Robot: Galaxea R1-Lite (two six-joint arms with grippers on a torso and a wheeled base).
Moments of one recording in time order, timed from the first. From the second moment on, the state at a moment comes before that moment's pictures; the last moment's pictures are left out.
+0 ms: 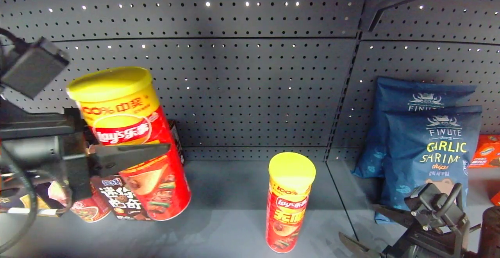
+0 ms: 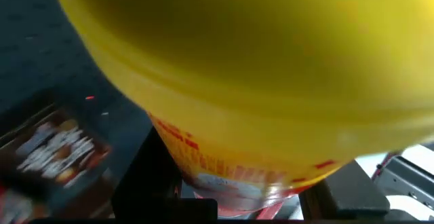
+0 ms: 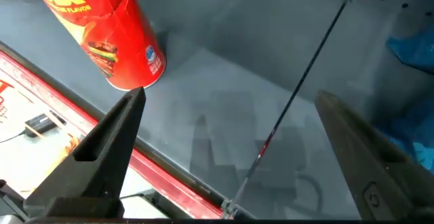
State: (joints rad) left arm -0.27 1.26 -0.91 -0.02 -0.55 0.18; right arm 0.73 1.42 -0.13 -0.97 -0.16 0.04
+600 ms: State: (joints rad) left arm -0.38 1.80 -1.17 -0.34 -0.59 0.18; right arm 0.72 1.44 -0.15 -0.97 -0.14 0.05
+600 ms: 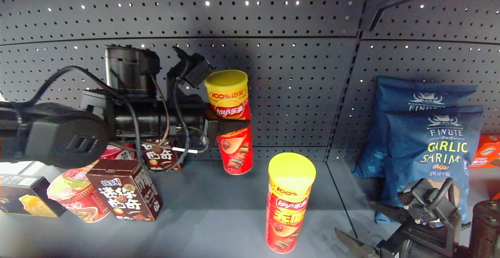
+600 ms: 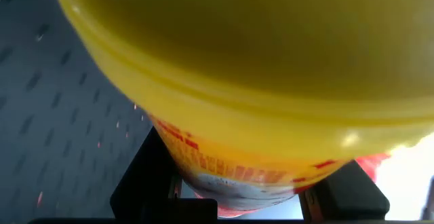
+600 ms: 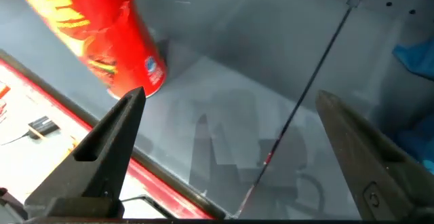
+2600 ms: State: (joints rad) left arm -0.47 2.26 -1.48 -0.42 -0.58 0.19; right arm 0.64 1.50 -0.21 -0.98 -0.10 0.05
